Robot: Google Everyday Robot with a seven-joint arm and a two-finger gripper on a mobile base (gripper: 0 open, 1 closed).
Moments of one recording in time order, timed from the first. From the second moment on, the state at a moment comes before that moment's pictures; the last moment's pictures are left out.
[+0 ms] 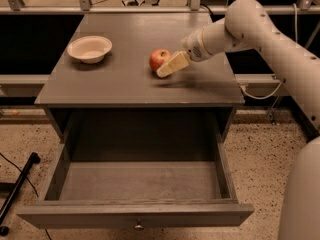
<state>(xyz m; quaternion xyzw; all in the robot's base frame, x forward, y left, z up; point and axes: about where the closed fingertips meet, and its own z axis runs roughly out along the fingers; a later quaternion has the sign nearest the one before) 0.750 -0.046 0.858 -0.47 0.75 0.19 0.42</state>
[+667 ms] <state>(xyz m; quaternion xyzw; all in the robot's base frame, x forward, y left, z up) 0.750 -0.041 0.852 -0.47 0.75 0.20 0.41</state>
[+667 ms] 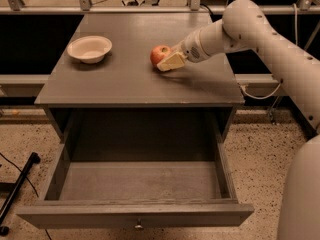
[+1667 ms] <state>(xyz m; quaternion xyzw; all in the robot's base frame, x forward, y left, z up) 0.727 -0.014 0.878 -0.49 0.73 0.23 0.41</state>
